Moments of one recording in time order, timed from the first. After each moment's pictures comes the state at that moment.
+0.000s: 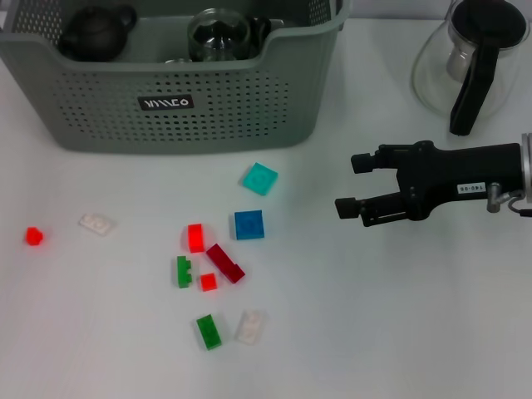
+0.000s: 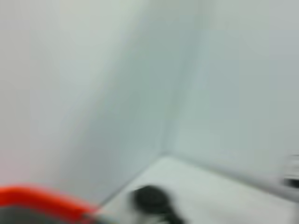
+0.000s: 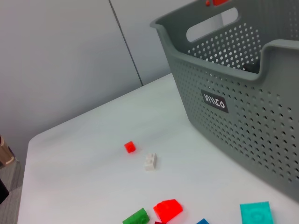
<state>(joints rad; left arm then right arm) -0.65 -2.07 0.72 1.40 2.04 1.68 -2.11 0.63 2.06 -0.94 -0.64 -2.00 -1.52 1.55</state>
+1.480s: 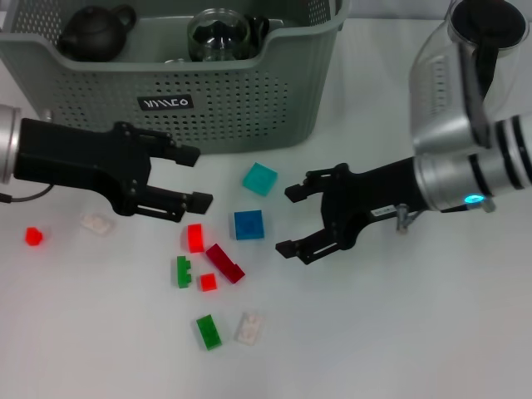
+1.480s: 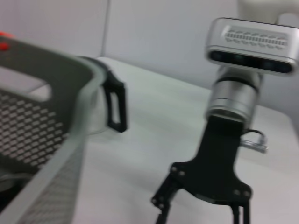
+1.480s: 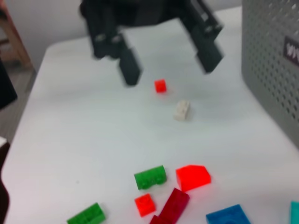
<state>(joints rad) -0.46 -2.07 0.76 1.09 2.13 1.83 -1.63 0.82 2.11 -1.23 -0.49 -2.00 -1.27 1.43</state>
